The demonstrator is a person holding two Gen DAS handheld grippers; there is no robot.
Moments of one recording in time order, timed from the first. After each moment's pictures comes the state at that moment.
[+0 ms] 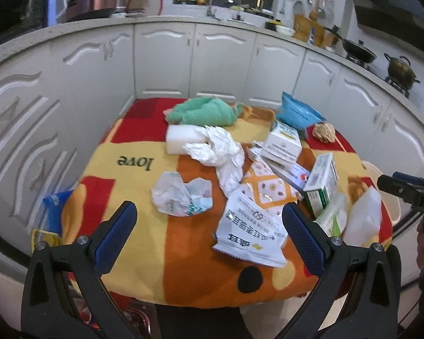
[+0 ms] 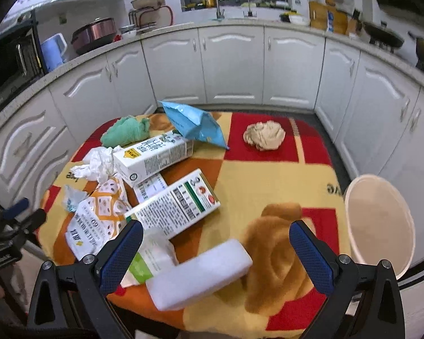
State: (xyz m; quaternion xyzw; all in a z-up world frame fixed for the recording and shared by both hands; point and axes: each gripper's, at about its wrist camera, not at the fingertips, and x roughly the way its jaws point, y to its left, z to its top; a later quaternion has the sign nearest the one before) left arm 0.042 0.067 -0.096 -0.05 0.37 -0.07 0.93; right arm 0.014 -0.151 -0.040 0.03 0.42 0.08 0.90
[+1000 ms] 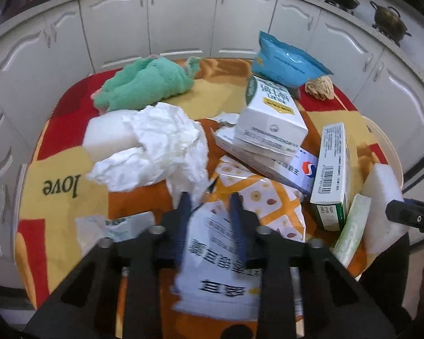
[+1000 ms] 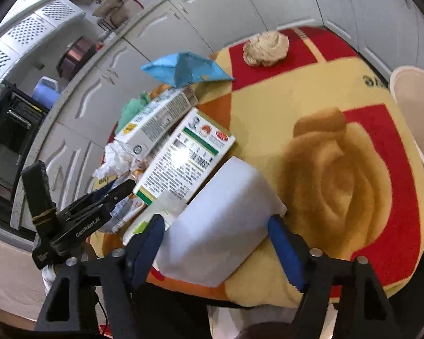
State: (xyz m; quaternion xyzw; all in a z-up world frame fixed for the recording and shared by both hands) left arm 0.135 0.020 -0.133 0.01 0.47 -0.14 0.87; right arm 0.020 -0.171 -0.089 0.23 0.50 0.14 0.82
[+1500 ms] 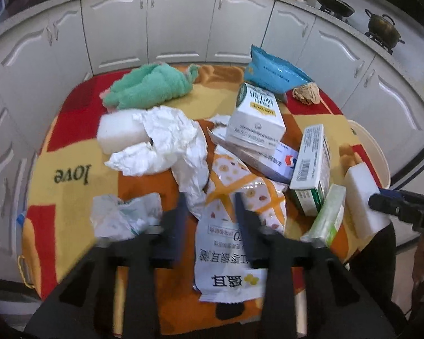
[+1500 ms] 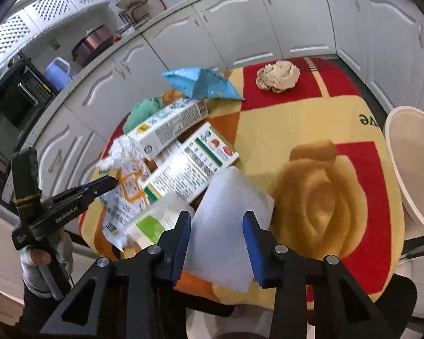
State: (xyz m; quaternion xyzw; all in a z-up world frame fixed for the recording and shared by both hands) left arm 0.113 0.029 -0.116 -0.01 0.47 -0.16 0.87; right arm 0.011 -0.171 -0.077 0.16 0.50 0.15 0.84
